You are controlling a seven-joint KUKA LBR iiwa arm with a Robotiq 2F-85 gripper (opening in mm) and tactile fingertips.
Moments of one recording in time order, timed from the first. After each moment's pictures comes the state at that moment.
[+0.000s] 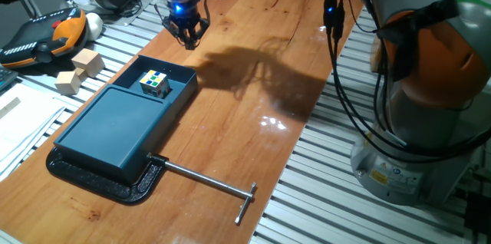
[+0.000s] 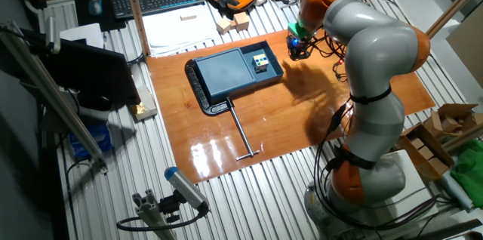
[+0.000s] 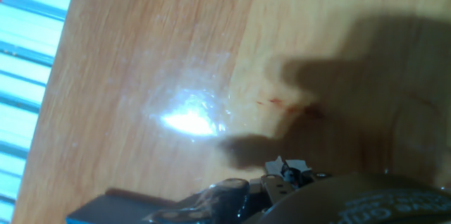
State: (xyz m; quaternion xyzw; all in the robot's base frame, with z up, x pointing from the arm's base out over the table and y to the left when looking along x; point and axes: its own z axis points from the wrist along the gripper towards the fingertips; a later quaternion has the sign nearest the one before) arm 0.625 -0.083 0.103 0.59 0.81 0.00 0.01
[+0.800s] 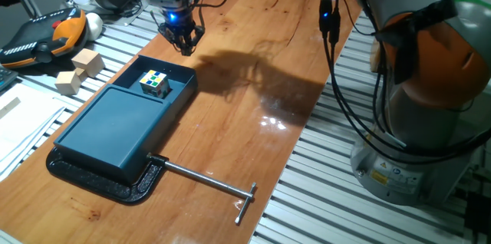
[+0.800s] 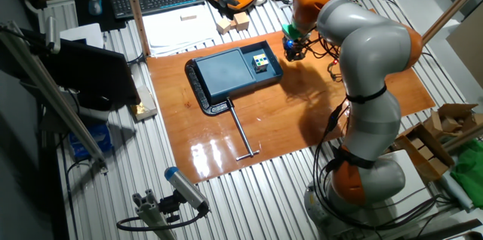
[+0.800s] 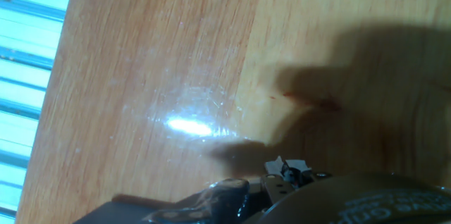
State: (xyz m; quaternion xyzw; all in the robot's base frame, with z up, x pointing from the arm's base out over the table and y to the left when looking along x) arm 0.633 -0.072 0.086 0.61 0.79 -0.01 0.02
